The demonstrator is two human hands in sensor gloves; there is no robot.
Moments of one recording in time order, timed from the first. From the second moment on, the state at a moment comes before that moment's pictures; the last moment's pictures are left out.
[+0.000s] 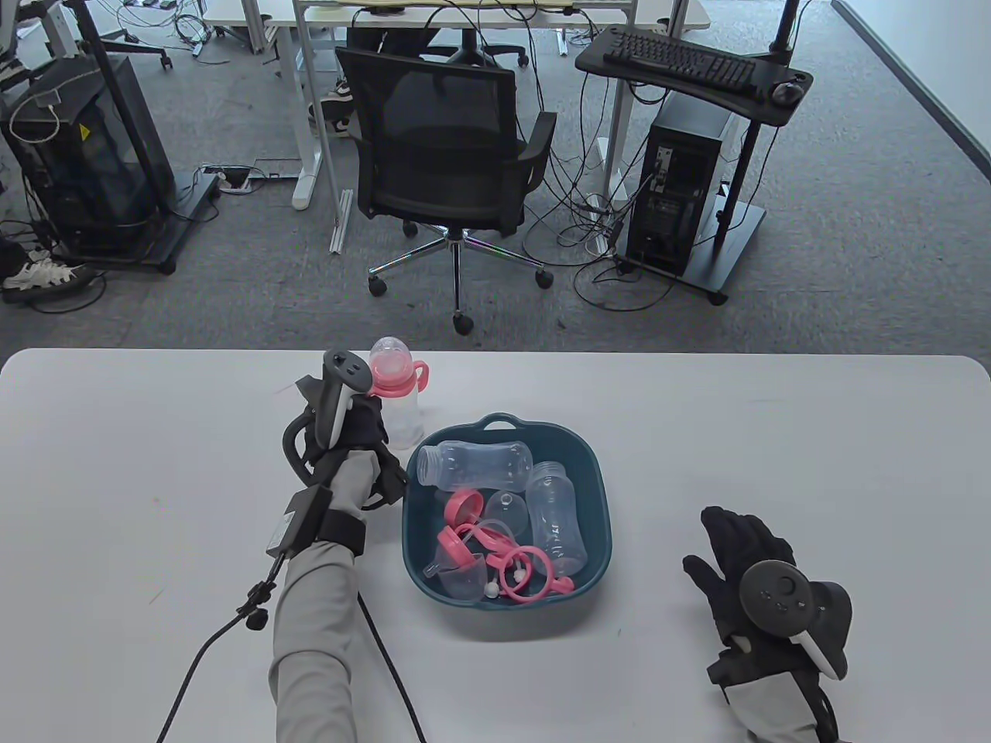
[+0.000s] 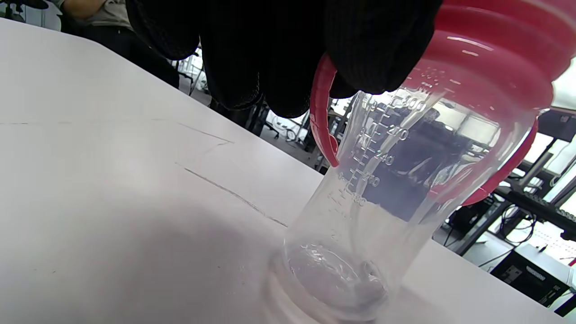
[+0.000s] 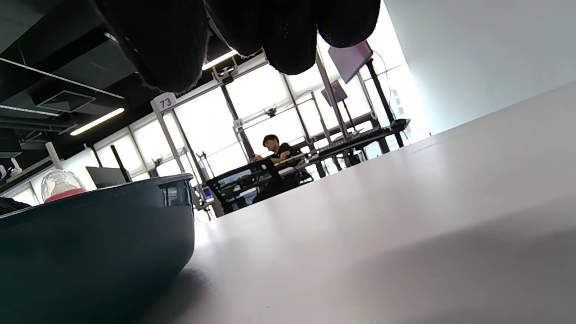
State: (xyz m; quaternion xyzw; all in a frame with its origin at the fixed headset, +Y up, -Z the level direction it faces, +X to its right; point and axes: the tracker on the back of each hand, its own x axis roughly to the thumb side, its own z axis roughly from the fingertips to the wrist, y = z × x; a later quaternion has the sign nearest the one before) left_hand -0.221 -0.689 -0.555 -0.02 0.26 0.20 0.94; right_hand 0.268 -0.707 -0.326 0.03 -0.13 0.96 0.23
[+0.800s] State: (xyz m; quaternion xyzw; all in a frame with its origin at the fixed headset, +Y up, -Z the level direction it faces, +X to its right) left_hand -0.212 -0.592 -0.439 0.16 0.09 0.17 0.97; right_hand 0.264 -0.705 -0.326 0.04 -0.14 0.96 0.24
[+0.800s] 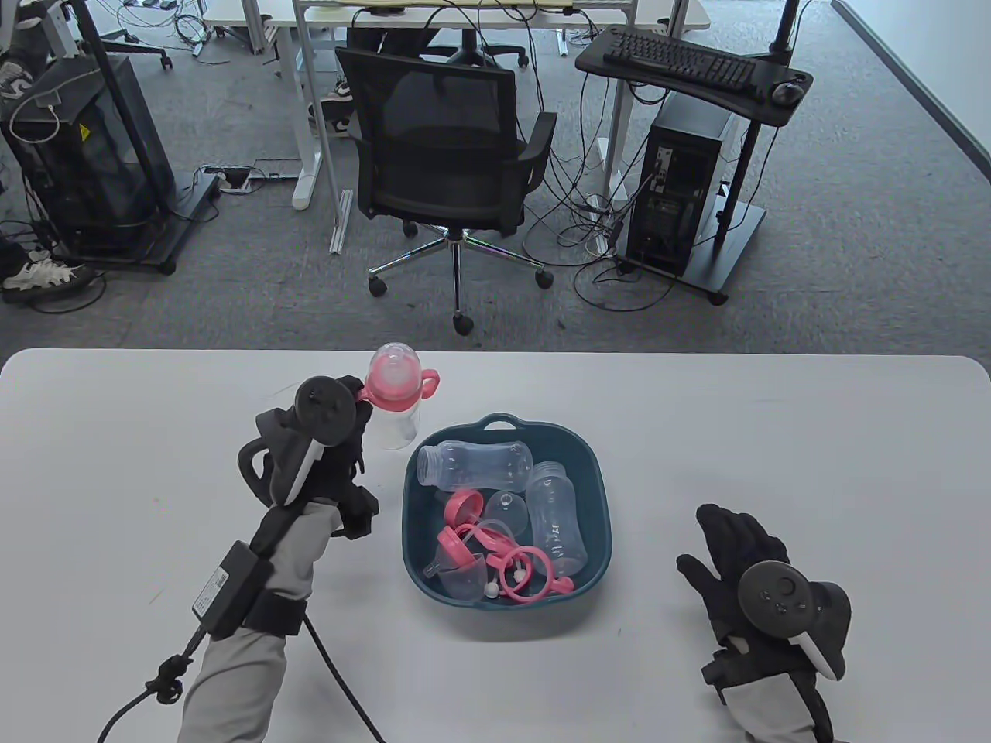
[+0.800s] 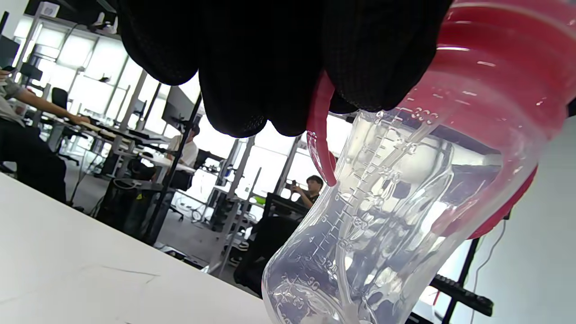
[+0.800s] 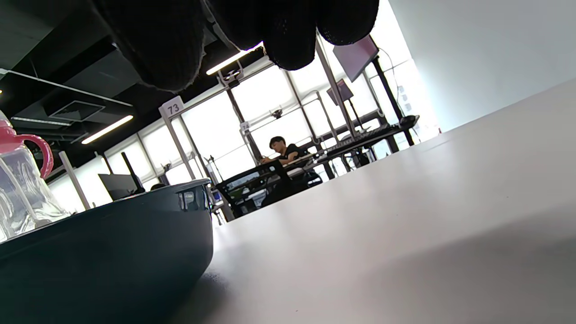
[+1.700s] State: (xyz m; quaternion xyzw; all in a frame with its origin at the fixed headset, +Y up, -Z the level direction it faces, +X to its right) left_hand -0.085 -0.614 -0.344 0.13 -0.09 0.28 0.95; right_hand 0.225 -0.696 -0.320 0.15 -0.11 0.91 0.36
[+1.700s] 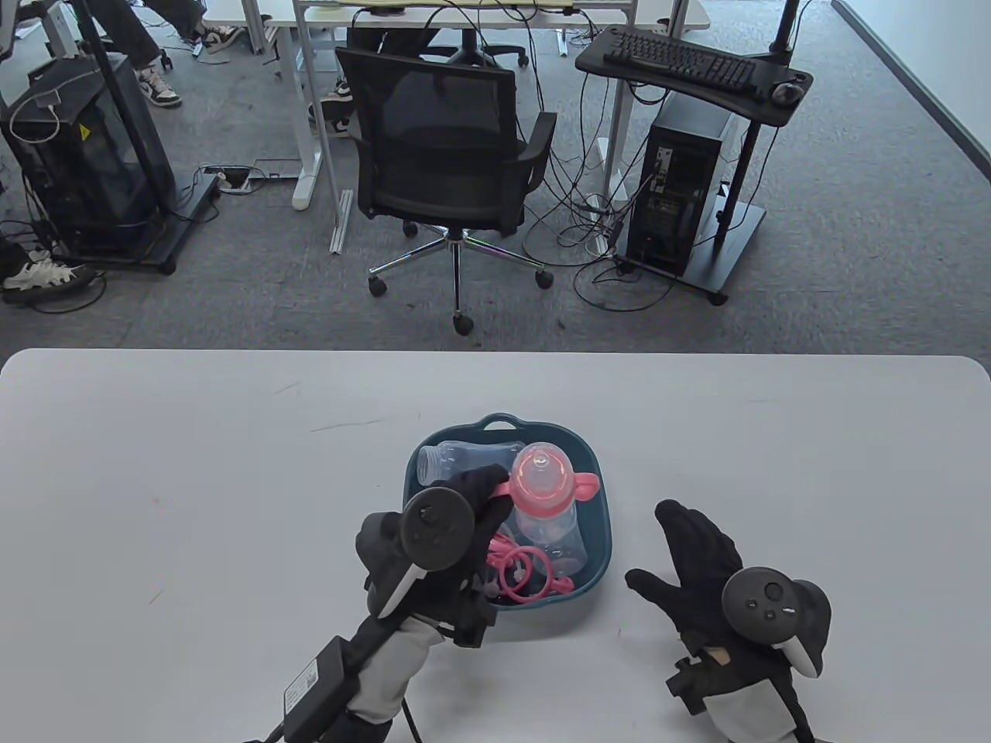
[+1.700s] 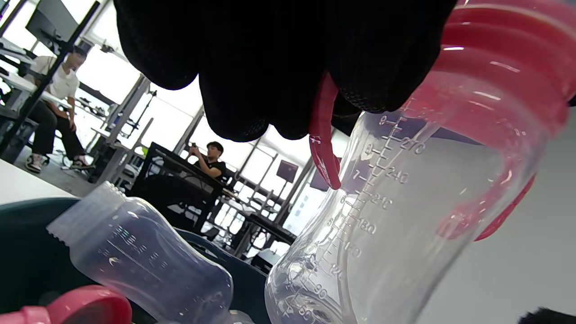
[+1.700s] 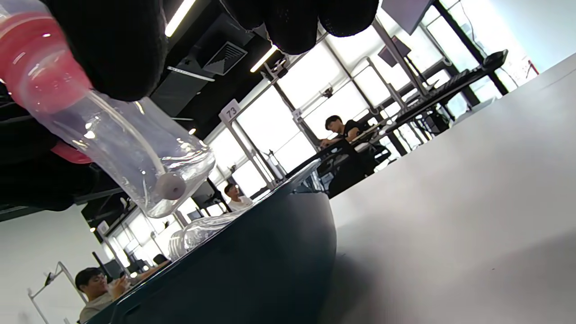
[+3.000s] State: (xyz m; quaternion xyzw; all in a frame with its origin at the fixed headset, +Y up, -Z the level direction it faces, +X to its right) left_hand -0.057 -0.629 -0.331 0.03 -0.30 0.38 0.87; right_hand 0.201 -0.711 -0.323 0.20 -0.10 0.92 0.33
